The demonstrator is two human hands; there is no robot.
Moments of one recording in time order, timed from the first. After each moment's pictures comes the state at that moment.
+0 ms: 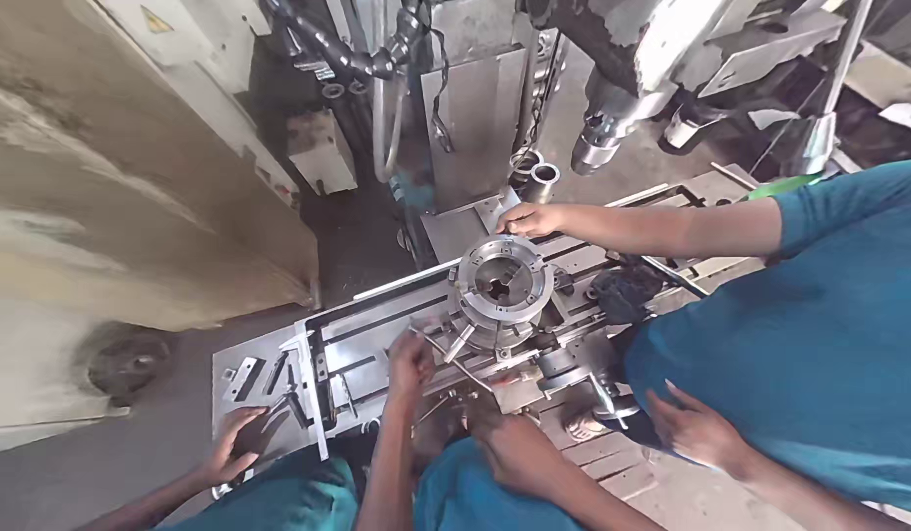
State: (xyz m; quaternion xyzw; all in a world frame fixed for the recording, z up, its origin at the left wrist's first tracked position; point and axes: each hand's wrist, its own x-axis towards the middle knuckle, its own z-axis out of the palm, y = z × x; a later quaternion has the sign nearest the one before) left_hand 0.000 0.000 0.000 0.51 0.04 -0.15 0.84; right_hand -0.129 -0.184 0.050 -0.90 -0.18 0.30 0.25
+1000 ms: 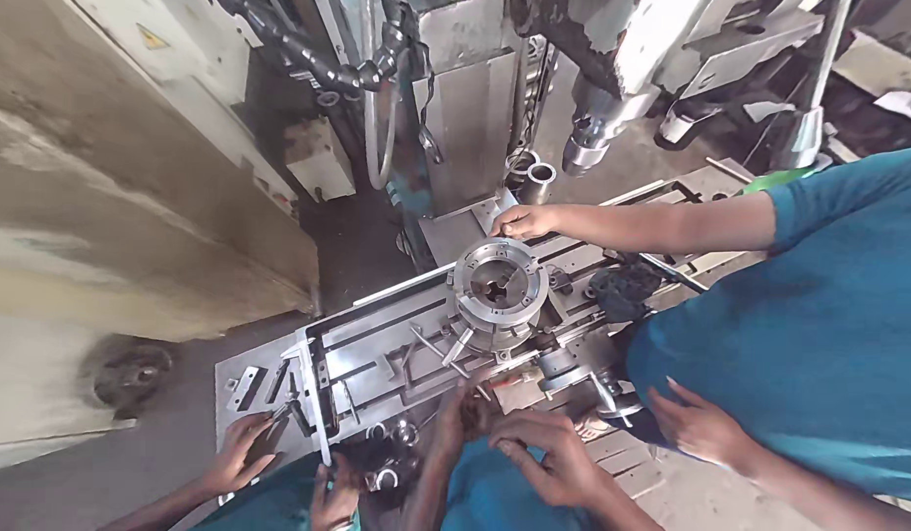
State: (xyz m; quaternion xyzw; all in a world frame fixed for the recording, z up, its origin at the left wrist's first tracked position) left_hand -0.084 -0.039 -0.033 0.49 -0.03 -0.27 0.83; right_hand -0.141 -0.216 0.062 -0.78 -0.23 -0.10 0.57
